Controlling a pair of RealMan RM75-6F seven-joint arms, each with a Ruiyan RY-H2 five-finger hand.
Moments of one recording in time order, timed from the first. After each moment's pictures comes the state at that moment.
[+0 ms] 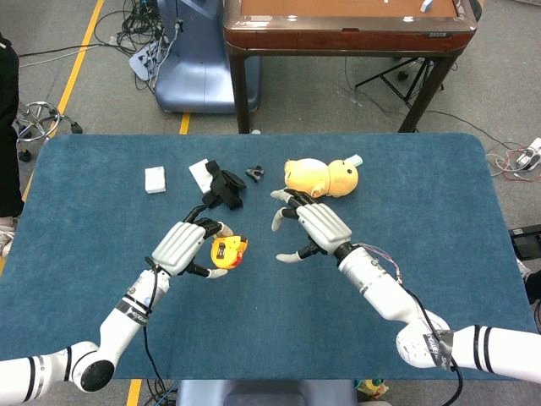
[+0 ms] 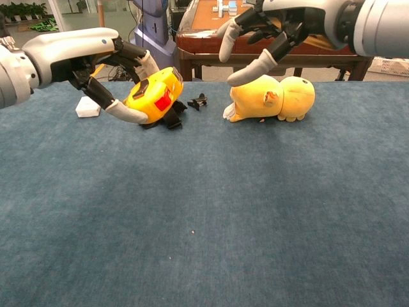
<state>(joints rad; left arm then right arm) -0.73 -1.36 -0.24 -1.81 1.16 1.02 0.16 0.85 -1.25 0.33 -1.86 -0.95 0.81 -0.05</state>
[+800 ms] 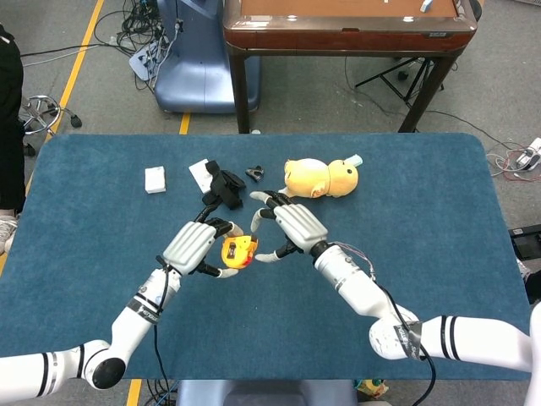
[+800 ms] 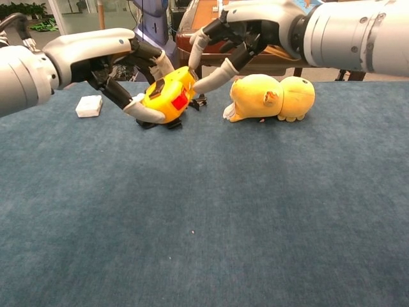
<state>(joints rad) -0.77 -1.41 -0.25 -1.80 1.12 1.02 0.17 0.95 -1.36 0.32 -1.80 -0.86 0.83 -0.09</state>
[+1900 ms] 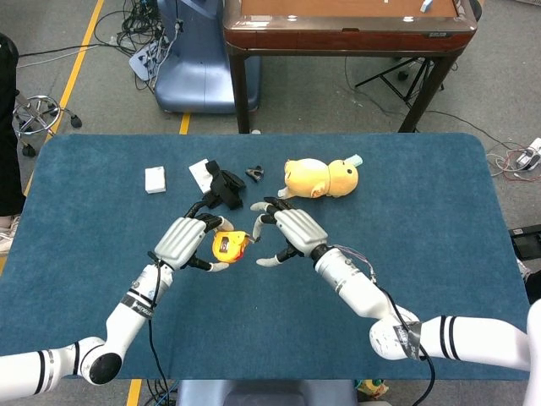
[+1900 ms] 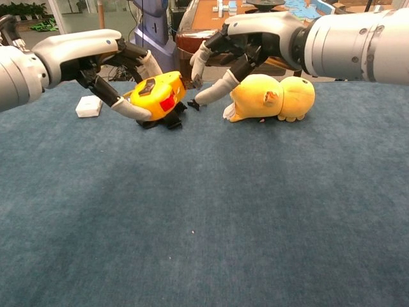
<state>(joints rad) -0.76 -1.39 -0.25 -1.76 1.10 1.03 0.14 0.96 -1.36 0.29 -1.79 -0.85 0.81 -0.06</state>
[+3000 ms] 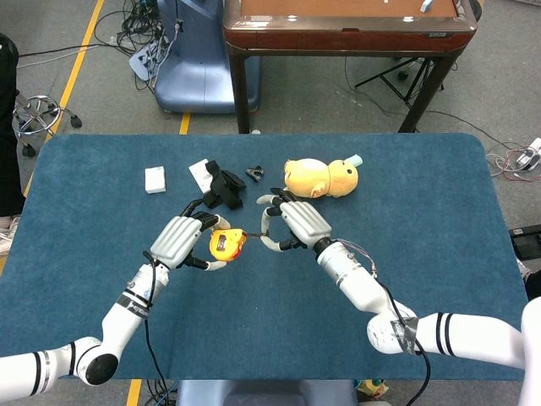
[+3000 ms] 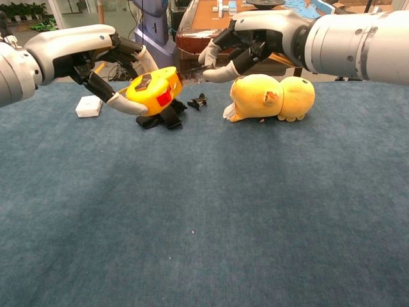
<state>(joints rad) -0.75 -1.38 -0.25 -1.76 1.13 1.04 0.11 0.96 -1.39 0.30 -1.73 -0.84 0.84 -0.06</state>
